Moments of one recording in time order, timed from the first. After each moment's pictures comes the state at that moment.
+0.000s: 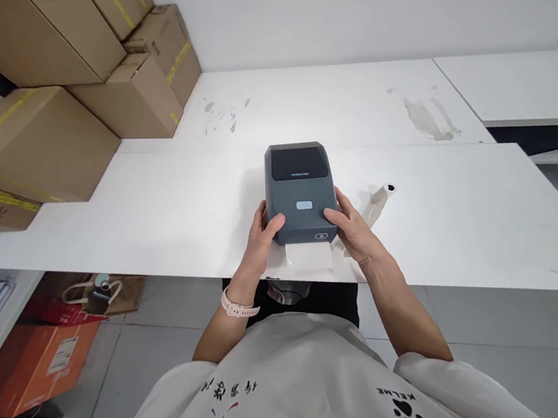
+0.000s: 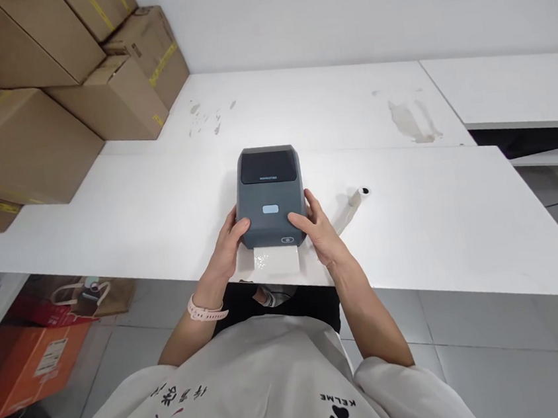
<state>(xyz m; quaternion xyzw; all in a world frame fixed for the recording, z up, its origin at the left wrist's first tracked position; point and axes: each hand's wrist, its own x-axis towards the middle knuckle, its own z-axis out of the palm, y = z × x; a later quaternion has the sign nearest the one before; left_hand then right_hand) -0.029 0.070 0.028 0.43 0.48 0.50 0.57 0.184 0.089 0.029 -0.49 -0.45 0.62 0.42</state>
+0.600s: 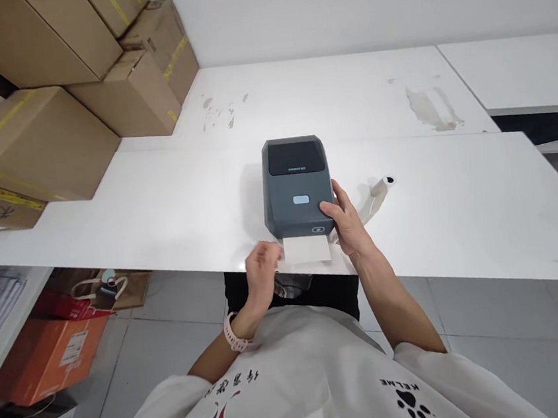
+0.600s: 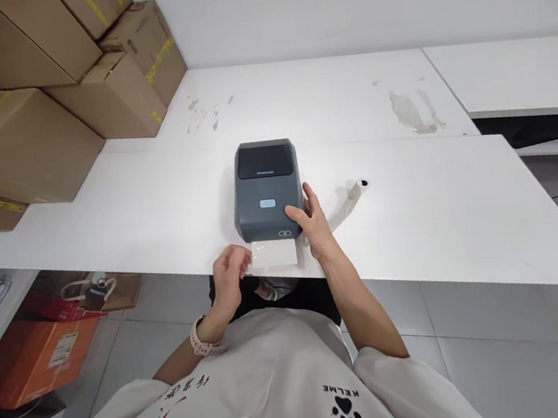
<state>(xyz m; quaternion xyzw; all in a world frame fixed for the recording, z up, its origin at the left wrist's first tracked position) -0.016 0.004 0.010 0.37 0.61 0.51 0.49 0.175 0.086 0.015 -0.49 -0.38 0.61 0.49</state>
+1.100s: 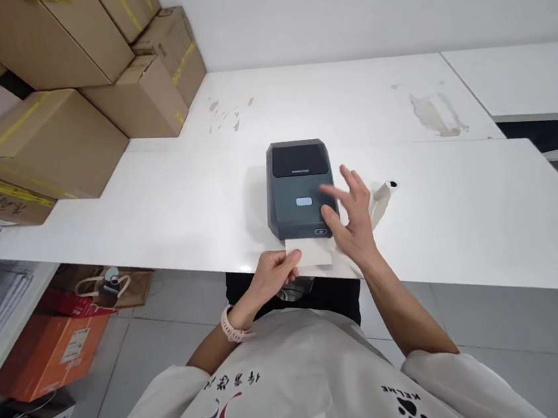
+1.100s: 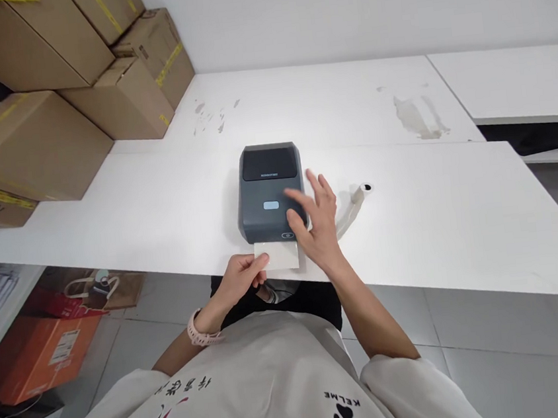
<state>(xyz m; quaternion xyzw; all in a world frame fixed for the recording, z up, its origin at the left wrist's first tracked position) -0.025 0.007 0.017 0.49 0.55 0.34 0.59 0.173 0.072 0.037 -0.52 -0.65 0.30 0.47</state>
